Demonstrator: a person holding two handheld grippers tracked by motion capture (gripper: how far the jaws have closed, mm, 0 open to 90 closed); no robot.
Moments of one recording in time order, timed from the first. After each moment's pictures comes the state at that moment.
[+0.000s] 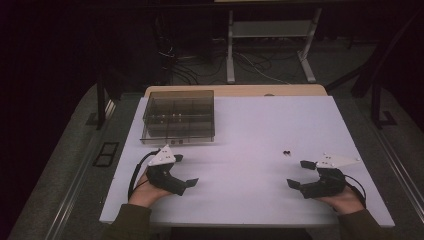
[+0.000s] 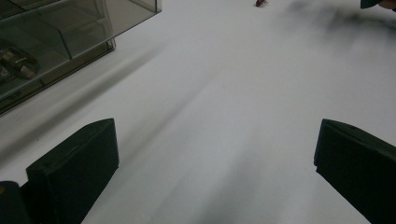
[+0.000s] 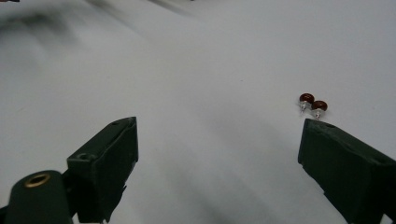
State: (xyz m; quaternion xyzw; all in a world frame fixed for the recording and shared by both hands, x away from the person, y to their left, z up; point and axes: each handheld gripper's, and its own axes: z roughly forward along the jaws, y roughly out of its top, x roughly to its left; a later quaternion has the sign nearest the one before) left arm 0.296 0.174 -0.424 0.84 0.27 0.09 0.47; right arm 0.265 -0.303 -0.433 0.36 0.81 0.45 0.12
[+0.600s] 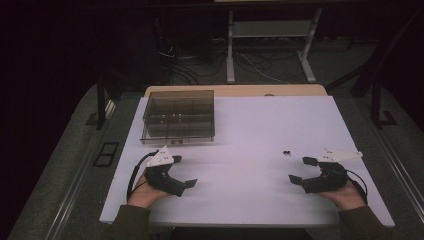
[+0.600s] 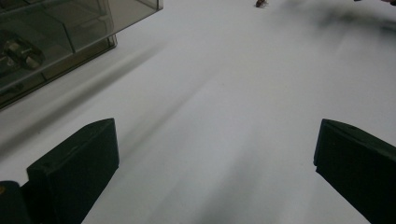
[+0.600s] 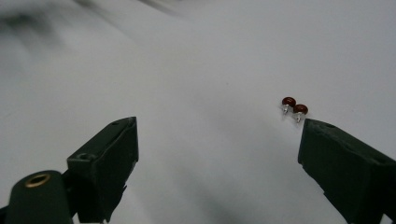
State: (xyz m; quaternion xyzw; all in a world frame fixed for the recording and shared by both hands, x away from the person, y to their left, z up) left arm 0.293 0.178 -0.425 0.84 0.27 0.09 0.47; right arm 0.275 -0.307 -0.424 0.37 0.81 0.44 0.12
